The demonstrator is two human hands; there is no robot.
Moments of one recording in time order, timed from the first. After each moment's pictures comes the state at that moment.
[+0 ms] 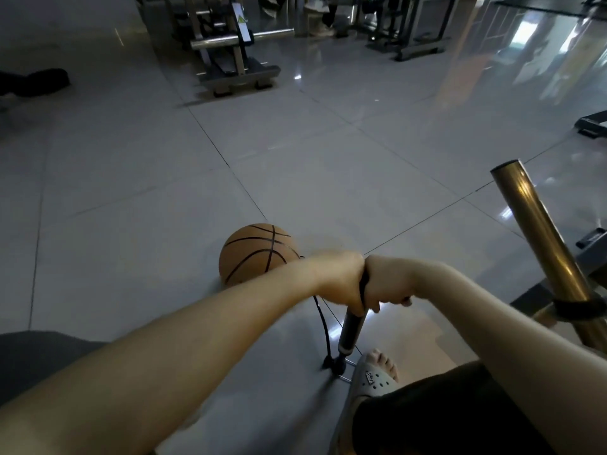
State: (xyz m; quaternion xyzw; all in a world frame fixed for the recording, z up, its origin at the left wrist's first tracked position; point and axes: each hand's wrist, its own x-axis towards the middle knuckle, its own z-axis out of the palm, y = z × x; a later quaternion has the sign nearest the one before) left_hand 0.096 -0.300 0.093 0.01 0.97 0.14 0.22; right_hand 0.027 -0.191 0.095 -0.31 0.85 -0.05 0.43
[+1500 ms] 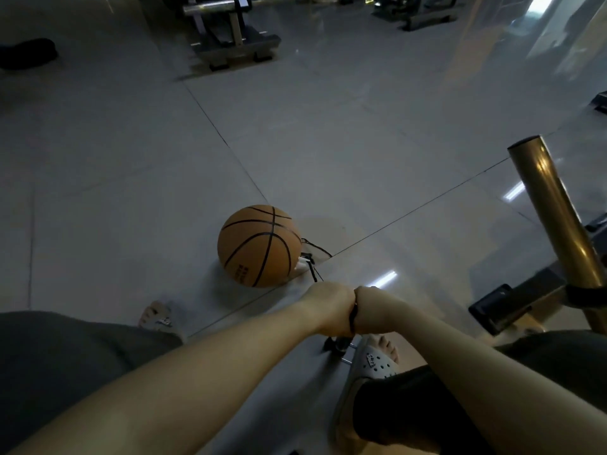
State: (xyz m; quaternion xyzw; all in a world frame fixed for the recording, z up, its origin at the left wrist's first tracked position) left_hand 0.126 -0.289 -0.023 0.00 0.97 0.09 0.20; right_hand 0.060 -0.186 -0.011 -0.35 0.85 0.01 0.39
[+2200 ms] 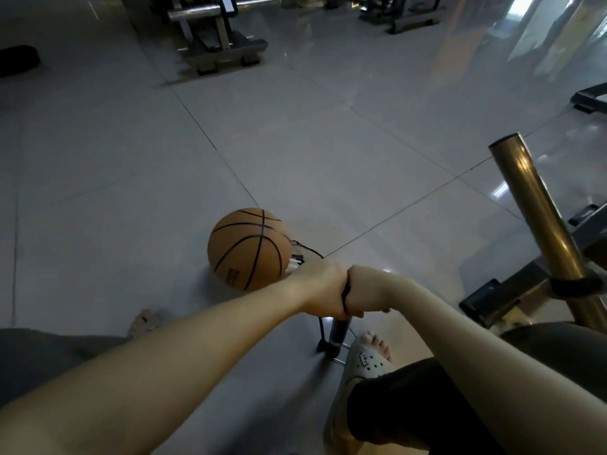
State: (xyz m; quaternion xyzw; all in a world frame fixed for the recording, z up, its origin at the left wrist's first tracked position) left_hand 0.105 -0.302 0.006 0.04 0.98 0.11 0.17; right_hand 0.039 -0.192 0.023 -0.31 0.86 -0.02 0.41
